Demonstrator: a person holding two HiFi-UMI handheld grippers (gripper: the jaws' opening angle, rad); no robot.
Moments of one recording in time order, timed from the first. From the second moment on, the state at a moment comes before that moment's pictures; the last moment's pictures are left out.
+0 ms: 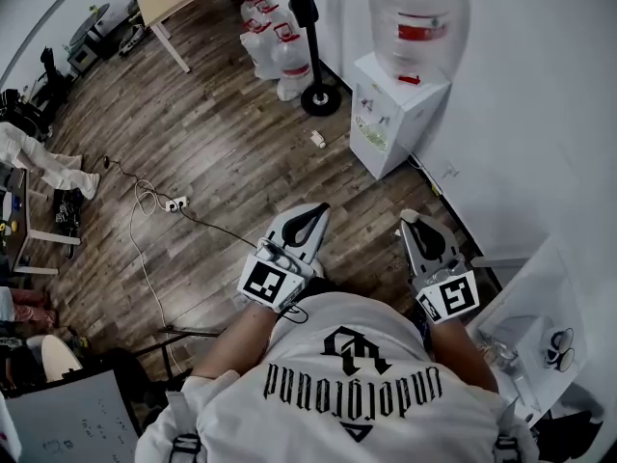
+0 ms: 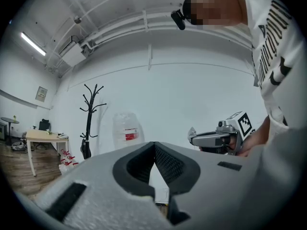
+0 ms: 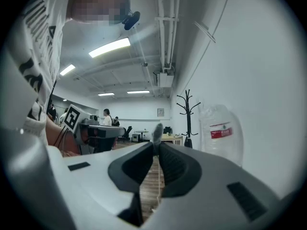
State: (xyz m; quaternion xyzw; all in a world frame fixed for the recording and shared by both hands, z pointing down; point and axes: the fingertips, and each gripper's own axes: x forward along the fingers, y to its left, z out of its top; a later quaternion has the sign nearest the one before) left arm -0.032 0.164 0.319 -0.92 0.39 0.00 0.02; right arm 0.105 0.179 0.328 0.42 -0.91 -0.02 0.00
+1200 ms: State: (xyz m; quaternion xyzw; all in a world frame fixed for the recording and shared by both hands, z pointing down) left arm -0.096 -0.018 0.340 -0.93 0.36 -0.02 -0.01; right arm 0.041 0.002 0.364 0.44 -0.90 0.02 0.04
